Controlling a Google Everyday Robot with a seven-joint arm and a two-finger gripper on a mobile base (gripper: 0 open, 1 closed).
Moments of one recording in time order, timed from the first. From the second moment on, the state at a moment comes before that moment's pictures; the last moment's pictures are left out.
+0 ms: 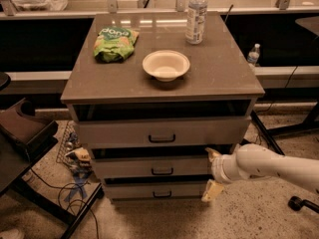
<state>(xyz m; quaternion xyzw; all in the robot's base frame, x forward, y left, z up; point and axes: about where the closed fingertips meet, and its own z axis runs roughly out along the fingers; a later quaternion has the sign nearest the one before) 0.528 -0.178 0.484 -0.64 0.72 0.05 0.27</state>
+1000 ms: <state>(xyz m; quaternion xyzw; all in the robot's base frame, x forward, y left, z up) 0.575 -0.166 0.436 -0.66 0.69 0.06 0.27</state>
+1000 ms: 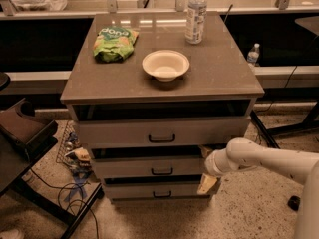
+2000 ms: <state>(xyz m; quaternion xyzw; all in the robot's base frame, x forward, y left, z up) 0.581 -0.160 0.413 -0.67 0.70 0.07 0.24</state>
